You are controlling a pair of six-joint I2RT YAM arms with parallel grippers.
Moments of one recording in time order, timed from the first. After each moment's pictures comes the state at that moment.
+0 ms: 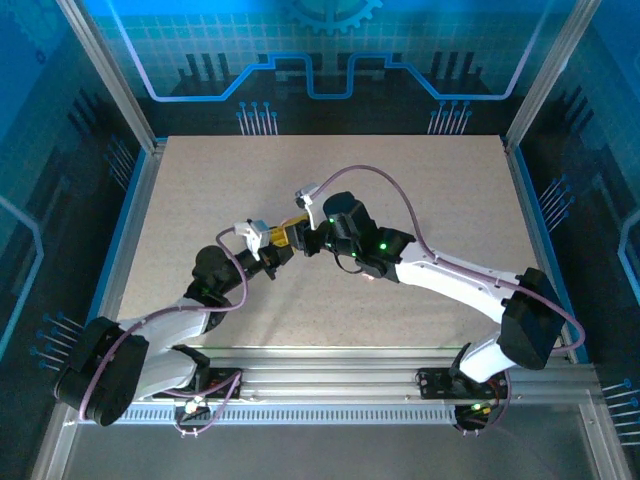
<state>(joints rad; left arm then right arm) -0.39 1.17 0.29 0.96 0.47 -0.16 0.90 1.50 1.17 -0.09 -0.06 0.29</state>
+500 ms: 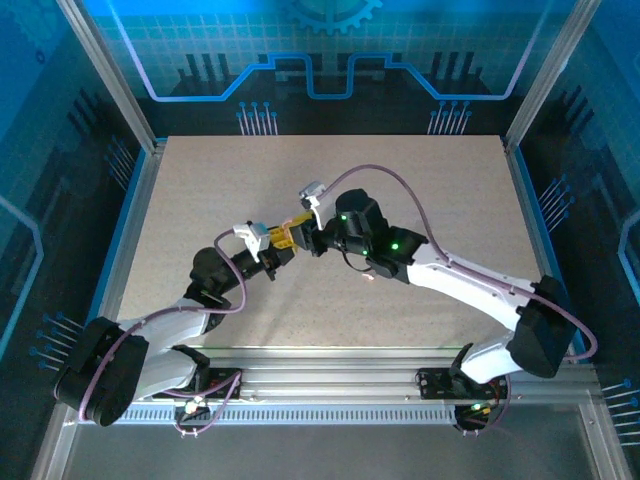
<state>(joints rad) -0.39 1.17 0.28 1.04 0.53 -0.12 0.86 1.42 1.14 -0.08 -0.16 0.18</state>
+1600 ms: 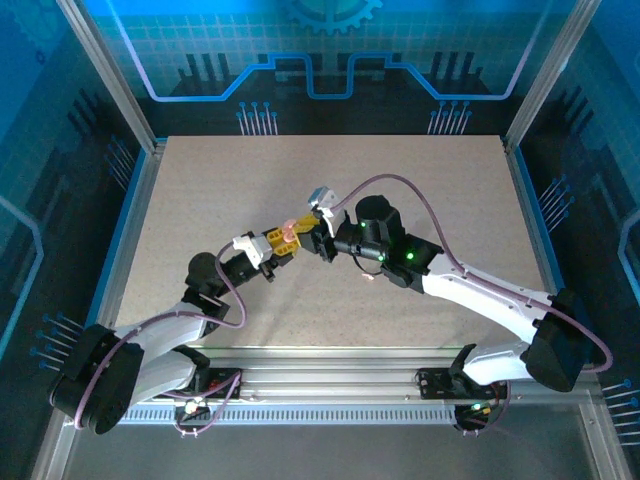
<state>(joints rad) -0.40 1.12 0.26 1.07 0.55 0.10 0.85 1.33 1.03 0.05 -0.25 0.05</state>
